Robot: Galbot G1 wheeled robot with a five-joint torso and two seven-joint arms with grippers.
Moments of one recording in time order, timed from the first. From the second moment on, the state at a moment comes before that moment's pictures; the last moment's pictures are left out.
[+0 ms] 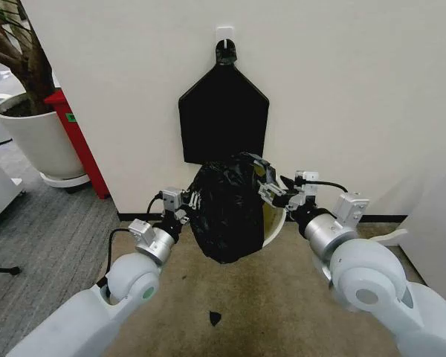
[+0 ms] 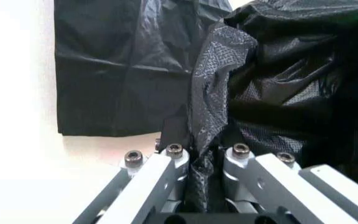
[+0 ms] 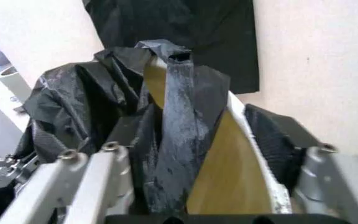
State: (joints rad) left arm 0.99 -0.87 0.00 -2.04 -0.73 -0.08 -0.24; right arm -0.91 0.81 0.06 2.38 1.16 -0.35 0.72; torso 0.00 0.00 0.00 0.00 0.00
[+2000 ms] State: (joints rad) left arm 1.07 -0.89 -0.06 -2.10 -0.98 -0.08 -0.18; right arm -0.87 0.63 0.08 1.70 0.85 -0.10 -0.30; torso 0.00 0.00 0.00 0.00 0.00
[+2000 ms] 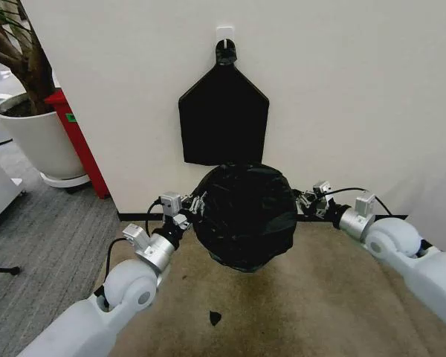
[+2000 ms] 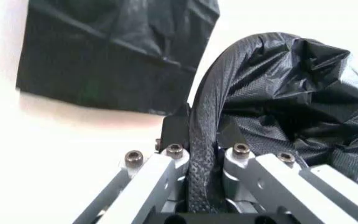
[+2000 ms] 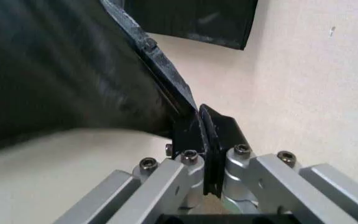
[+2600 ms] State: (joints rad) left arm 1.05 -0.92 -0.10 -2.07 -1.35 -0.04 -0.32; right arm -0.98 0.62 0.18 1.82 0.98 -0.07 -0.03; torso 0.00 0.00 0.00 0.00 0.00
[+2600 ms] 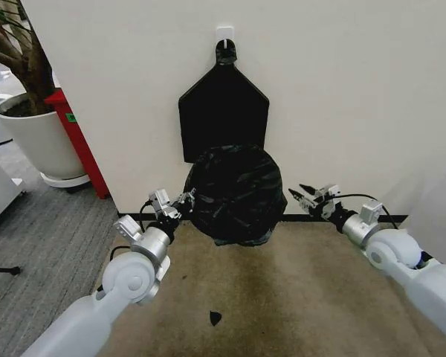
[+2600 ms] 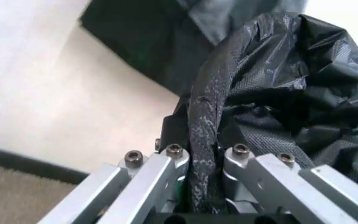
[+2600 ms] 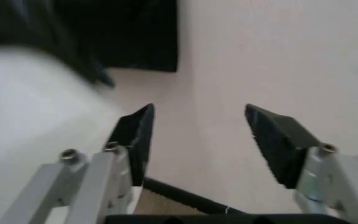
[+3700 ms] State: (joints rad) left arm 0.97 -0.93 -0.10 -2.04 -1.63 0.00 -0.49; right arm -1.46 0.93 0.49 2.51 1.47 -0.31 0.50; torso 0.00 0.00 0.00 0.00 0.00
